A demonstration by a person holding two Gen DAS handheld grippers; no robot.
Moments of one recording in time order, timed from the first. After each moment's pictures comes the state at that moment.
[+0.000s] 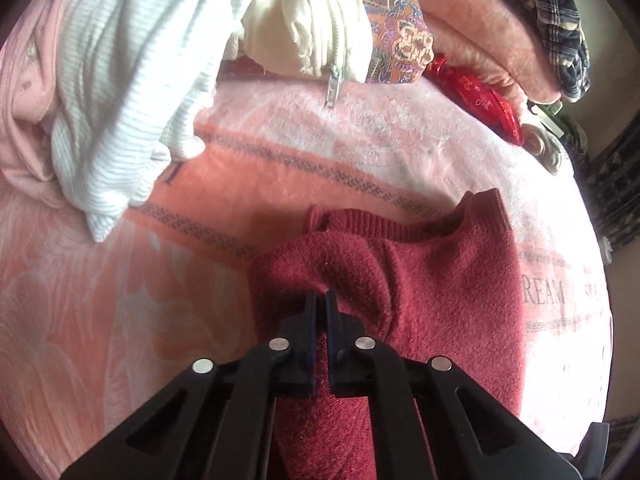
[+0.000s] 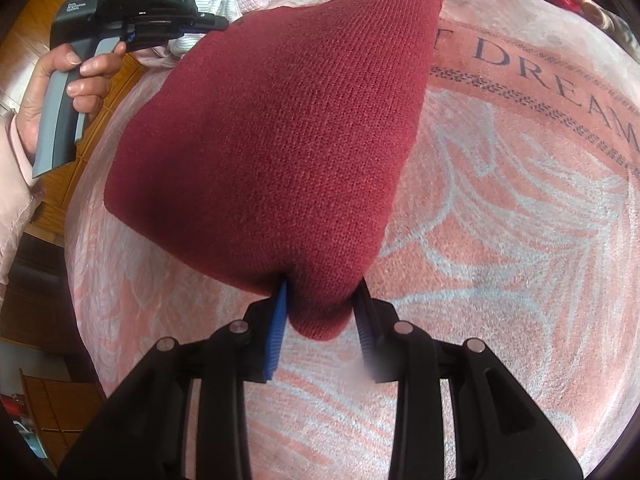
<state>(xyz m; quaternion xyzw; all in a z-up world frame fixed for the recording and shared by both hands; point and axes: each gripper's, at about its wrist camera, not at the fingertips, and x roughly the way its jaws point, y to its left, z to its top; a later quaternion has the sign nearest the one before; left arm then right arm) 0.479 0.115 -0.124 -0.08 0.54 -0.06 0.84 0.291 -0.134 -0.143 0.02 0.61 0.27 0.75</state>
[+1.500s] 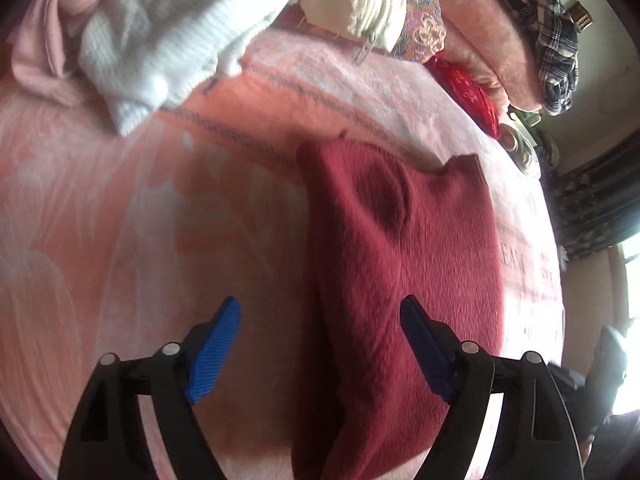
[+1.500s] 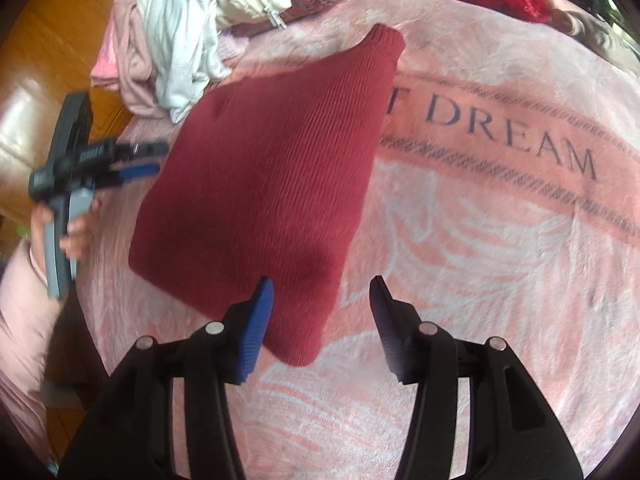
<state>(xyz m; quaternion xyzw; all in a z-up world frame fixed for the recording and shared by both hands) 0.419 0.175 -0.140 -0.18 0.57 -0.11 0.79 0.340 -0.165 -0.088 0.05 0.60 0.24 0.76</state>
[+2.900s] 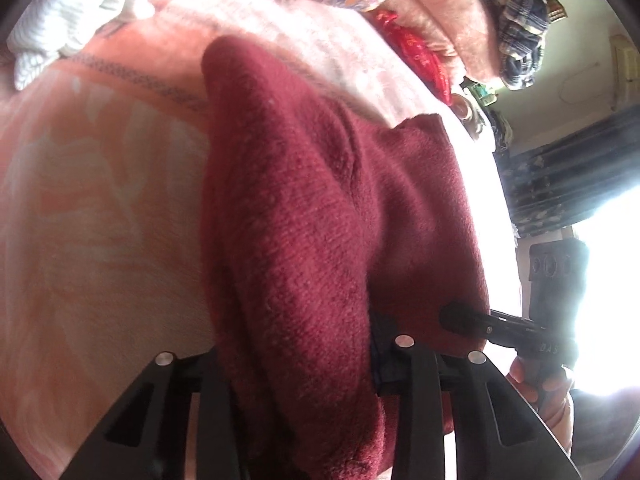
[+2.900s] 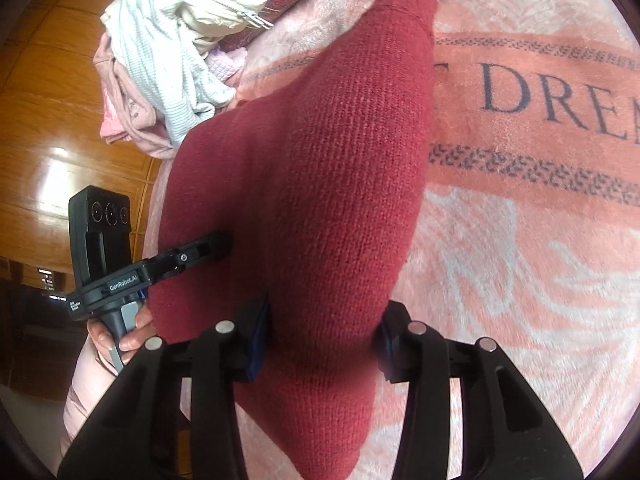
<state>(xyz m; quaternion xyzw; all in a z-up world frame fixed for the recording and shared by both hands) 0.425 0.107 -0.175 -0.22 0.58 -0.21 0.76 0.399 -0.162 -0.130 0.20 0.63 0.29 0.69</state>
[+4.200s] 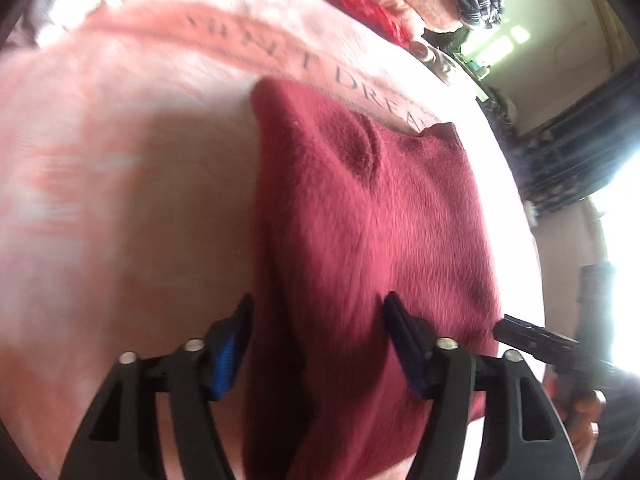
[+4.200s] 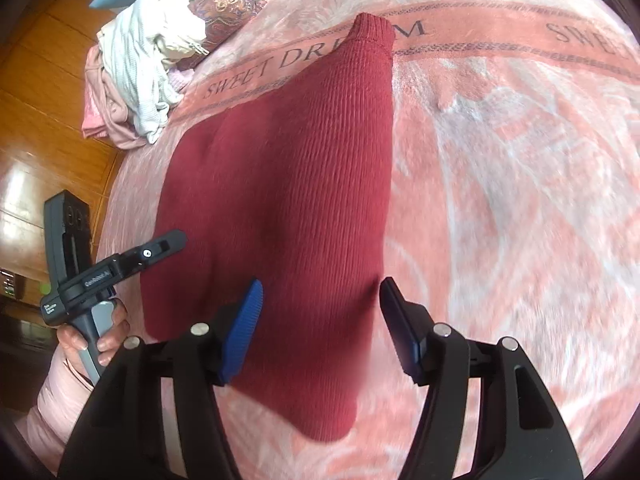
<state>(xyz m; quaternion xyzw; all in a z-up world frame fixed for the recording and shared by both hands) 0.276 -0.051 -0.163 -0.16 0.56 -0.18 0.80 0.203 -0.352 -0.096 0.17 0.60 0.19 0.75</state>
